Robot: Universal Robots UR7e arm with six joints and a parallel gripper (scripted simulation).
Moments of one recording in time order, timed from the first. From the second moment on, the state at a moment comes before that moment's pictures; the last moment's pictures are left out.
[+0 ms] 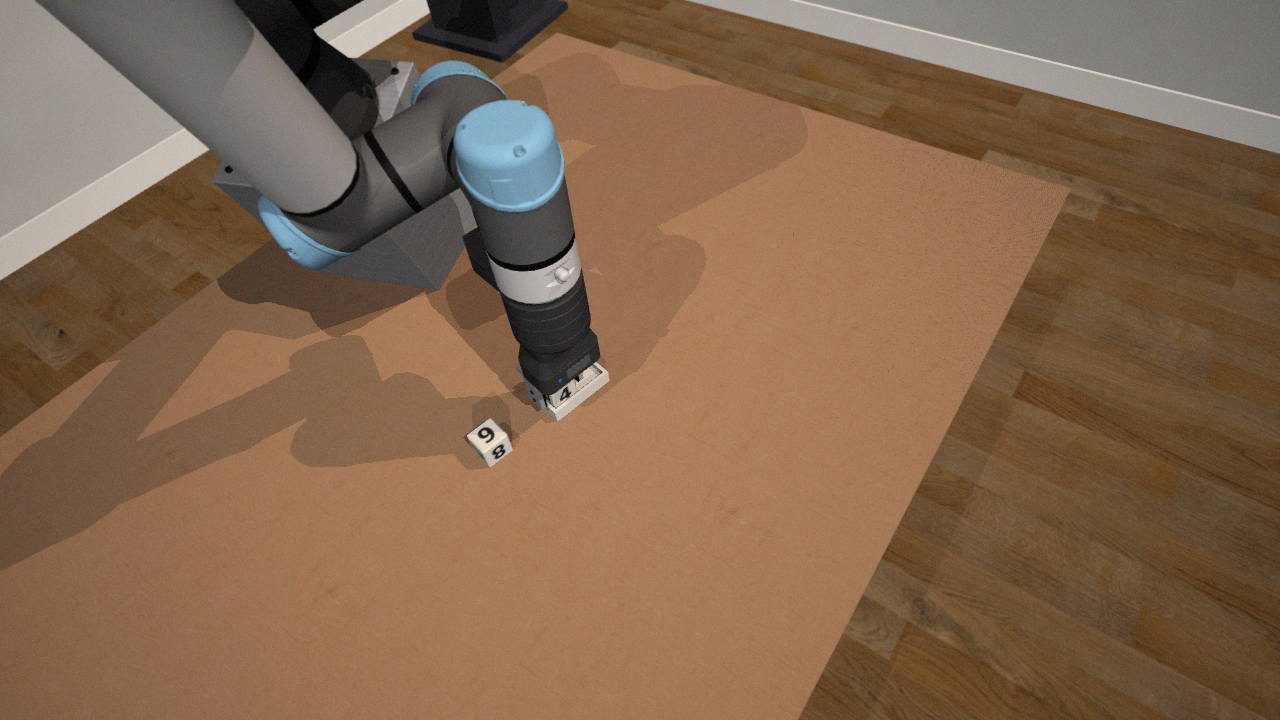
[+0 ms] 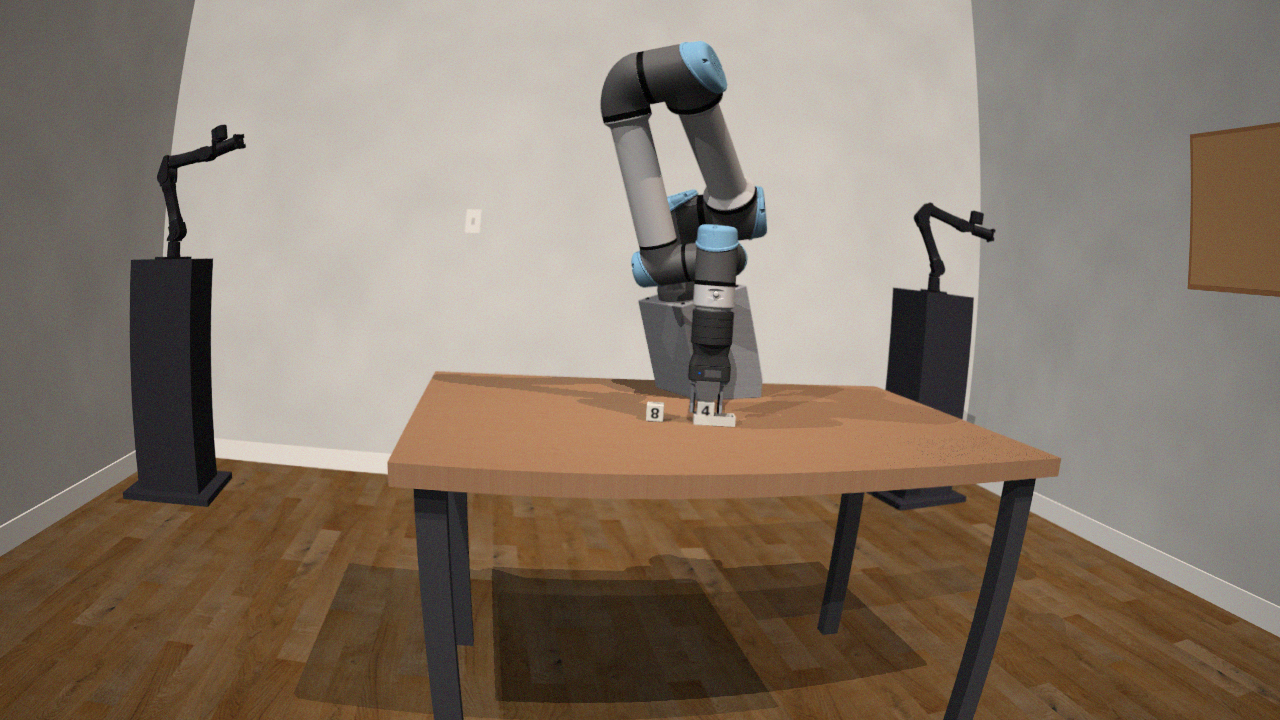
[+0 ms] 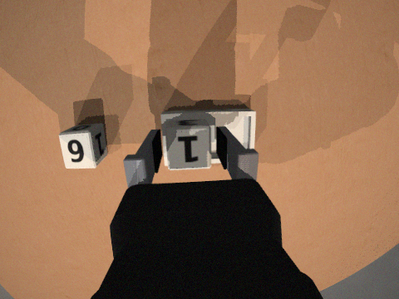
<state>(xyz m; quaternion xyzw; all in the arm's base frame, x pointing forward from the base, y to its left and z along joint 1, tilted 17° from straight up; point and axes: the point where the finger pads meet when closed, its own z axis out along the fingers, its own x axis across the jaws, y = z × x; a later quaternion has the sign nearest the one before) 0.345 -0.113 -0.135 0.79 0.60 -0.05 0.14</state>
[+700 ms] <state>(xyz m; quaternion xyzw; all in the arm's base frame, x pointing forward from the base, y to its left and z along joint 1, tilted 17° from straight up) 0.345 -0.106 -0.111 0.79 0.60 -0.05 0.14</state>
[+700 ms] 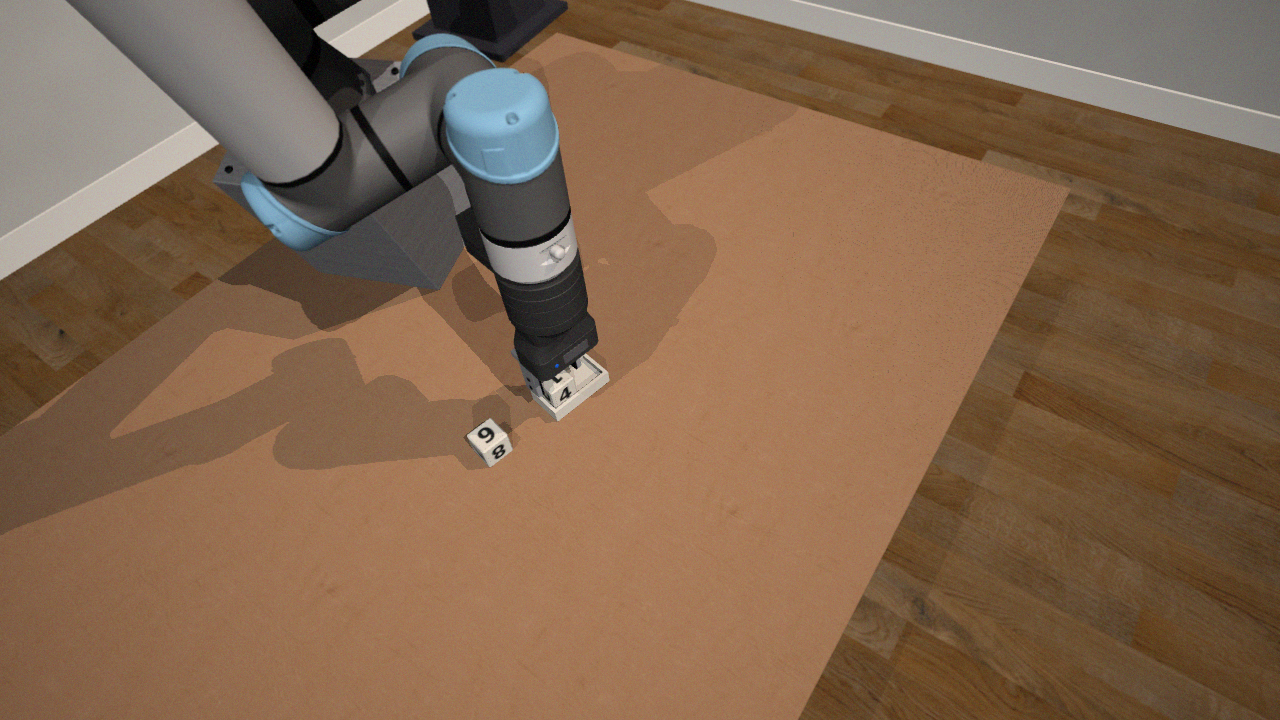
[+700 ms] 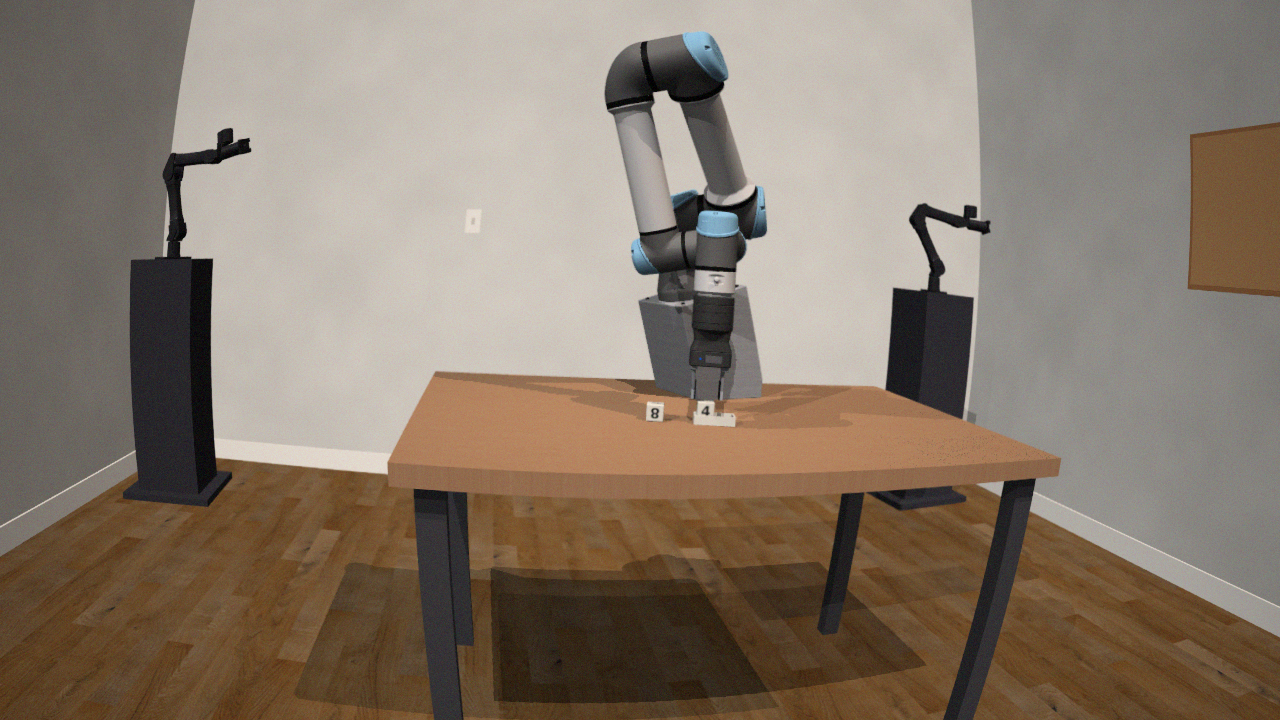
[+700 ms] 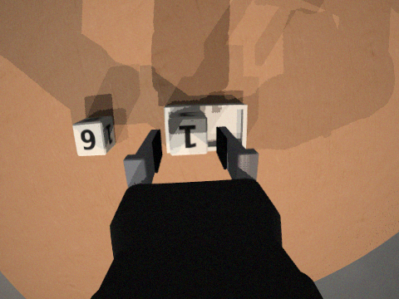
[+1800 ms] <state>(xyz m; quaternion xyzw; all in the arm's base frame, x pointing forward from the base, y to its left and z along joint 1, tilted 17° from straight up) 0.340 -0.088 -0.049 0.79 0.59 -0.05 0.14</state>
